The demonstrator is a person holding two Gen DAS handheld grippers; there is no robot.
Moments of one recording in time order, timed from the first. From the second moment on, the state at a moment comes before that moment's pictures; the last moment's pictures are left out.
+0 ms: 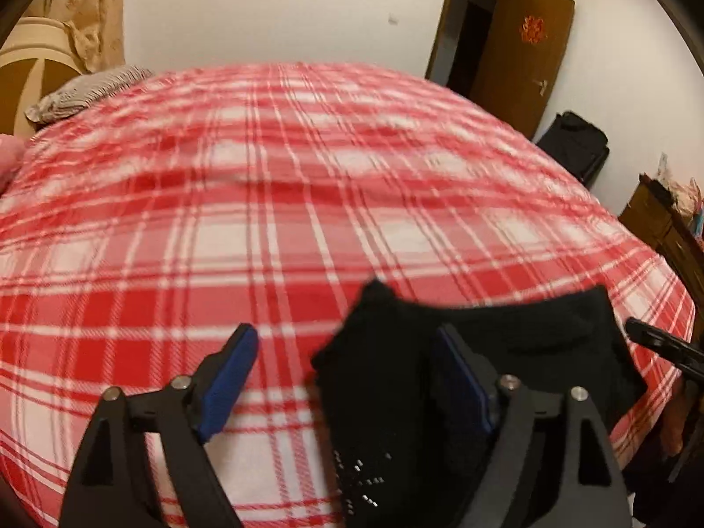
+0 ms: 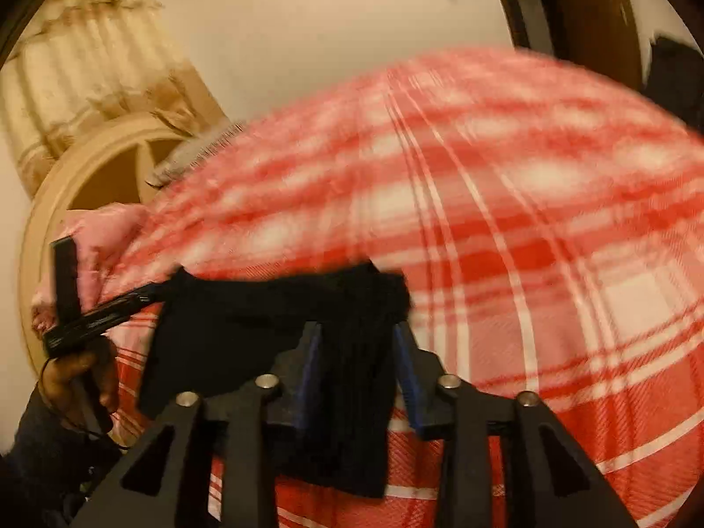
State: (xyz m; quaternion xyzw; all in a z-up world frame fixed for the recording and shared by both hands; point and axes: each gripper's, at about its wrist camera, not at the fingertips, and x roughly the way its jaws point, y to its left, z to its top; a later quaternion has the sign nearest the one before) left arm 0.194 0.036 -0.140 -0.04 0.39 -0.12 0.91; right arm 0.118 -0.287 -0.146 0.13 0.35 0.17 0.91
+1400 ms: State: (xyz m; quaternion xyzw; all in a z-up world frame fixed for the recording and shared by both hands) left arm 0.171 0.031 -0.147 0.01 0.39 -0.11 0.92; right arm 0.113 -0.287 -0.149 0.13 0.38 0.19 0.90
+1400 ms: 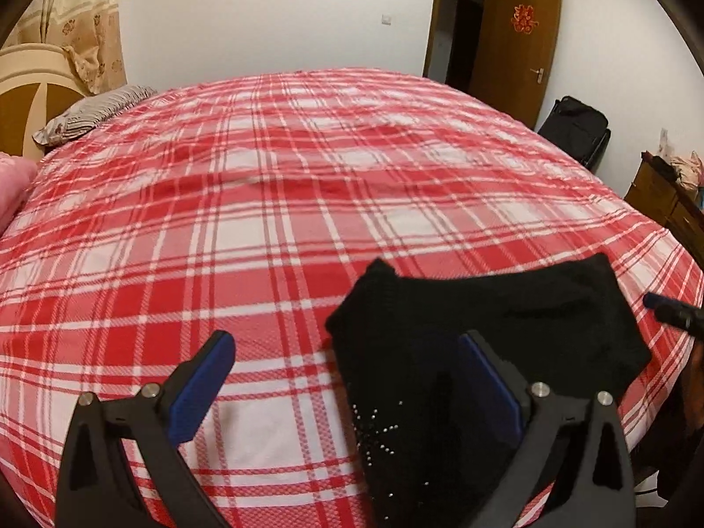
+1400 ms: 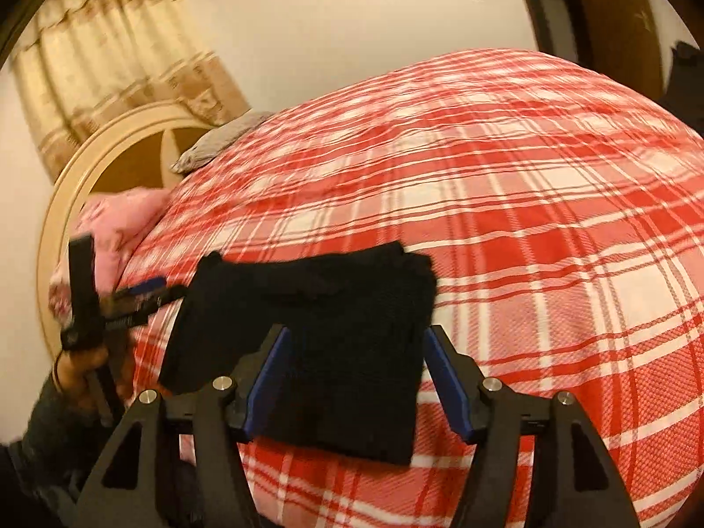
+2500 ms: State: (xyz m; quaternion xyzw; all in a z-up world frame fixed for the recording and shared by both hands) left arm 0.173 0.025 -0.176 -0.08 0.42 -0.21 0.88; right arm 0.155 -0.277 -0.185 0.18 0.41 0.23 0.86
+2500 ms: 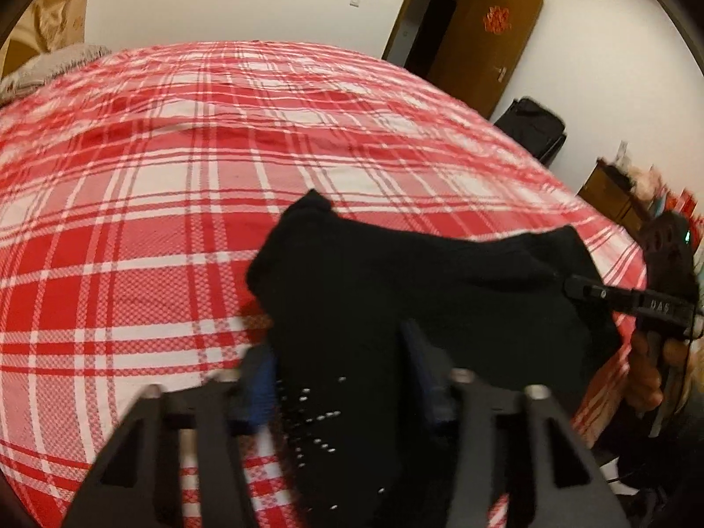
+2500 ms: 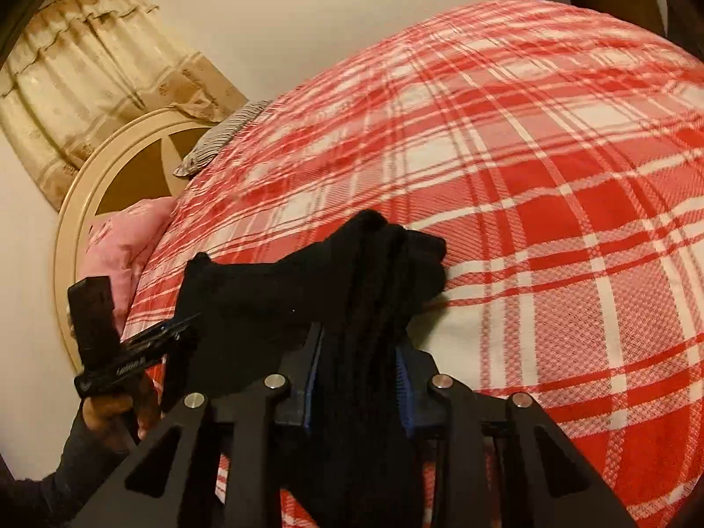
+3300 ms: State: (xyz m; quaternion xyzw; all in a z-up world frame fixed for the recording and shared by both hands) left arm 0.138 0.200 -0.115 -0.13 0.34 -0.05 0.93; right arm 0.267 -0.035 -0.107 0.03 0.40 0.42 0.82
